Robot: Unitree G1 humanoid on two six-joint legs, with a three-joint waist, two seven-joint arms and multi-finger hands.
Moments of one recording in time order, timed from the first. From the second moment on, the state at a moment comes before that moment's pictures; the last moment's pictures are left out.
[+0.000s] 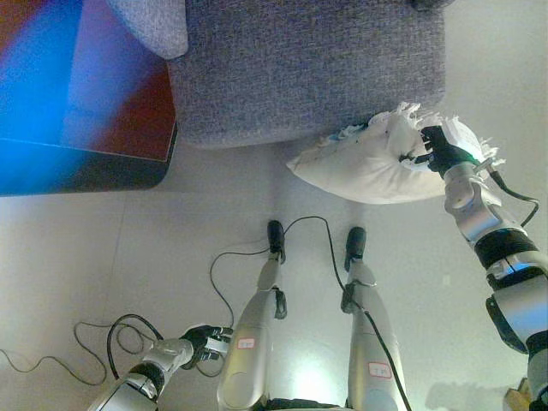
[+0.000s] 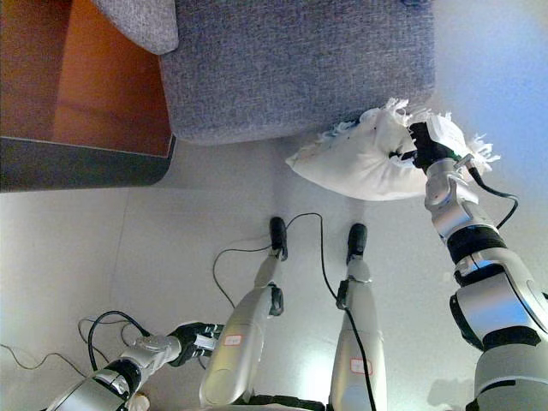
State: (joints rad) left arm -0.30 0.37 -0.45 1.19 -0.21 0.06 -0.34; right arm -0.94 -0.77 0.51 0.94 -0.15 0.03 -0.17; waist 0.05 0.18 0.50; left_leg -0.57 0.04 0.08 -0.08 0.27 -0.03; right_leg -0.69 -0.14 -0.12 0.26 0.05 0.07
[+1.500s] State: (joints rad) left arm -0.11 0.44 -0.23 1.16 -0.13 0.13 -0.44; right arm -0.47 -0.84 0.32 0.58 -0.17 -0.14 0.19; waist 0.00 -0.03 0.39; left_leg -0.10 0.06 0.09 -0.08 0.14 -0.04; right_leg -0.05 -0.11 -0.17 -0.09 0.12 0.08
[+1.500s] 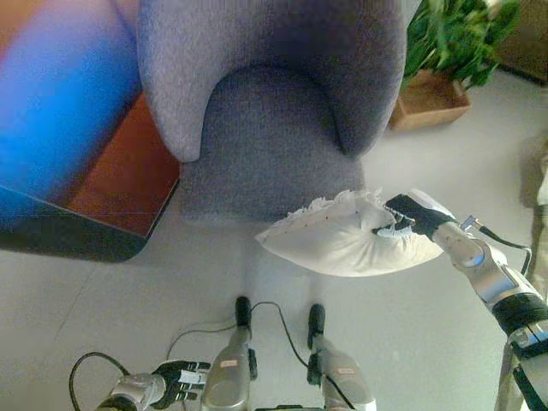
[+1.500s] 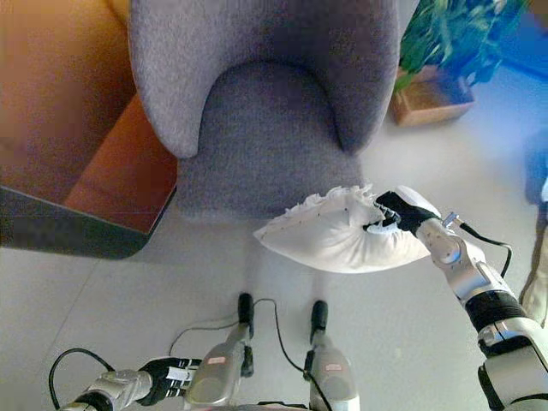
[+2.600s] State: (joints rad) left arm -0.06 0.42 -0.21 1.25 0.00 0.32 -0.56; right arm -0.95 -0.88 0.62 0.88 -0.05 0.17 0.49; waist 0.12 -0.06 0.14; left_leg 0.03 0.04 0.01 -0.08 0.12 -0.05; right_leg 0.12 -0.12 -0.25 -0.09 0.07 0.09
